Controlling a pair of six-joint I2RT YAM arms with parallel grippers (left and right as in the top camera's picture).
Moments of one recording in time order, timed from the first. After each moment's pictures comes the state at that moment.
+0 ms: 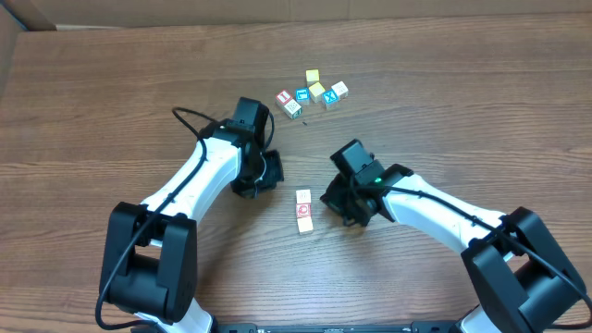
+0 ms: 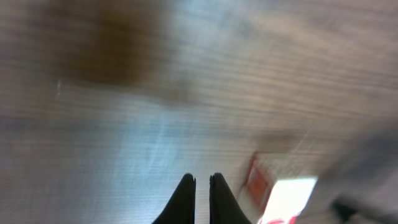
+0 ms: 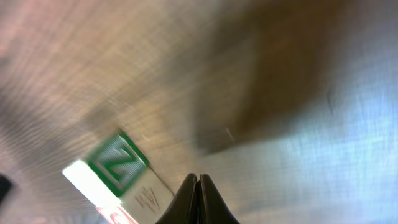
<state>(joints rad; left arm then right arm) -0.29 1.78 1.16 -0.84 0.19 -0.49 0.63 1.74 0.96 -0.45 -0.22 1.20</state>
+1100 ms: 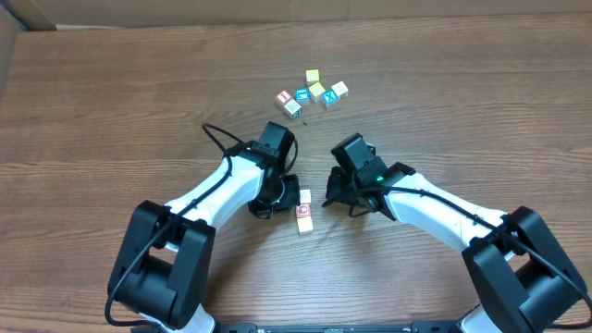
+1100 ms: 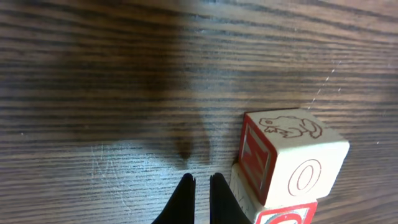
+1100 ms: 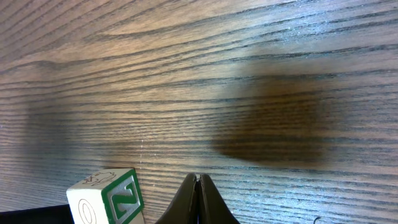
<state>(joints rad) -0.42 1.78 1.03 -0.73 0.19 -0.52 0.62 1.74 0.96 -0.36 -0.08 0.83</state>
